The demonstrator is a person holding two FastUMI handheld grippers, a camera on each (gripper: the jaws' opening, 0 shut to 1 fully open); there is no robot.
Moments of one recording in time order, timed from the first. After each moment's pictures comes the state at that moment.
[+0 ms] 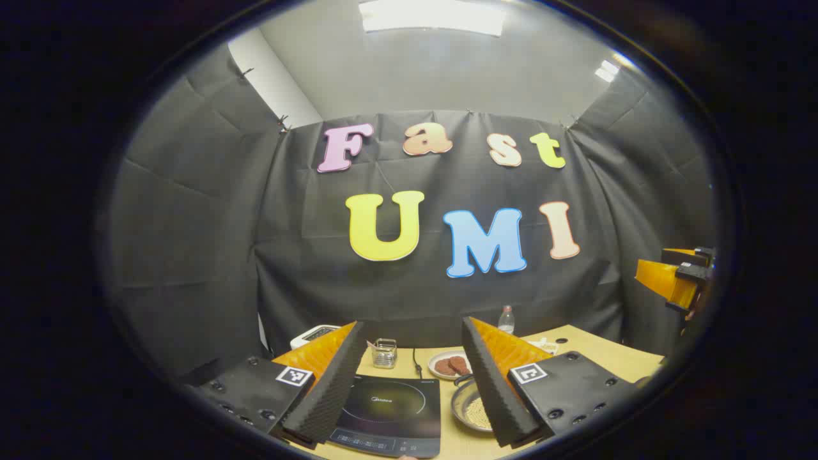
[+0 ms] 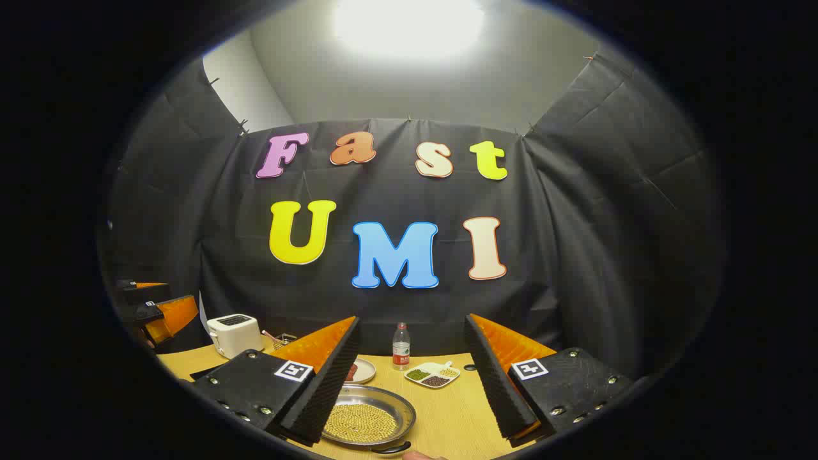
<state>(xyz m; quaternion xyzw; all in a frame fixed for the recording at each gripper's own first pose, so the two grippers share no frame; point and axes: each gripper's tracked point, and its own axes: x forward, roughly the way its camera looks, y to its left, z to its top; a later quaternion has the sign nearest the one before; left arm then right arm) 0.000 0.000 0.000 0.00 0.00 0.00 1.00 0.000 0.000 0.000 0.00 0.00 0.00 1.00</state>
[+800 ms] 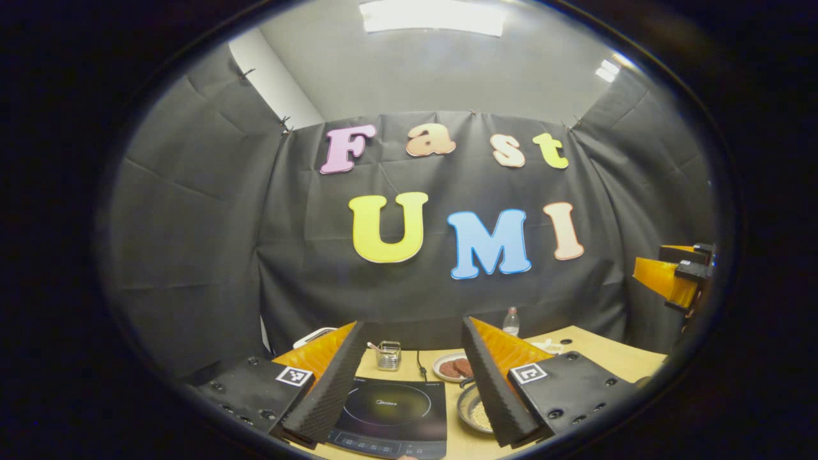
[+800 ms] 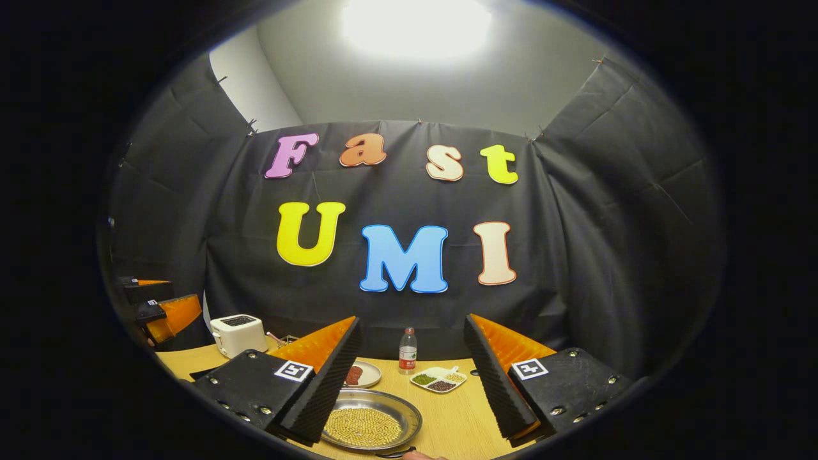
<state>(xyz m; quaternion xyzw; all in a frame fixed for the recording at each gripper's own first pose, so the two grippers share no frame) 0.007 0.009 0.001 0.00 0.00 0.01 1.00 0.013 0.016 0.004 -0.01 -0.01 0.02 1.00</state>
